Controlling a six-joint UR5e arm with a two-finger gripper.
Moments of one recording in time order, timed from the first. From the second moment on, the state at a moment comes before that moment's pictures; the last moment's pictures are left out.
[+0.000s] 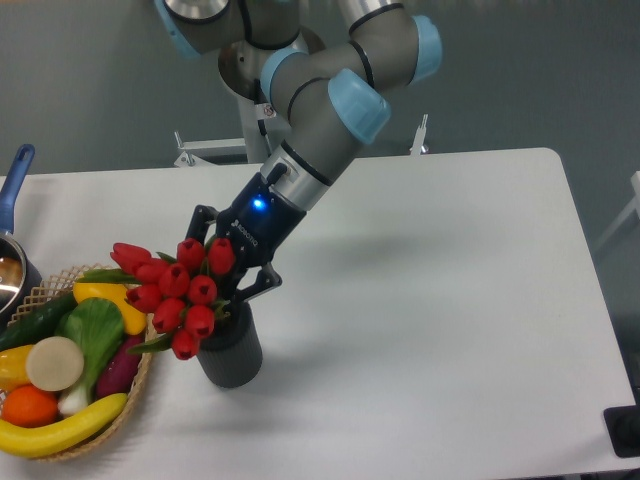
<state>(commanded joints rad) 2.47 -1.74 -1.83 -0.73 0.58 1.00</state>
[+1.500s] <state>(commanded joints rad) 2.53 -1.67 -1.62 -0.73 0.54 0.71</state>
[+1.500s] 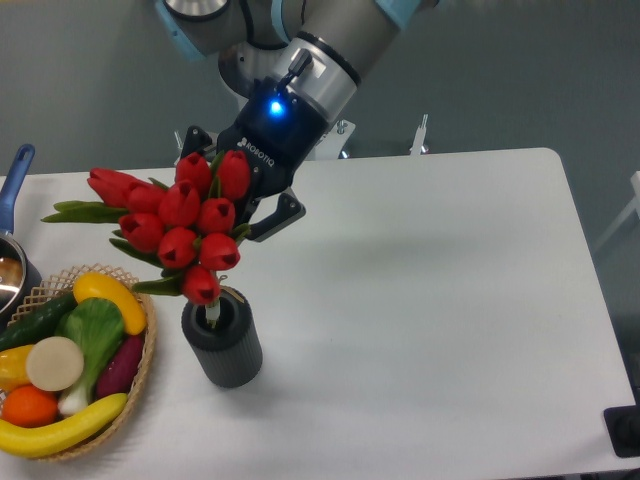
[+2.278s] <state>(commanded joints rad) 2.75 -1.72 -1.62 -0.73 0.53 0.83</state>
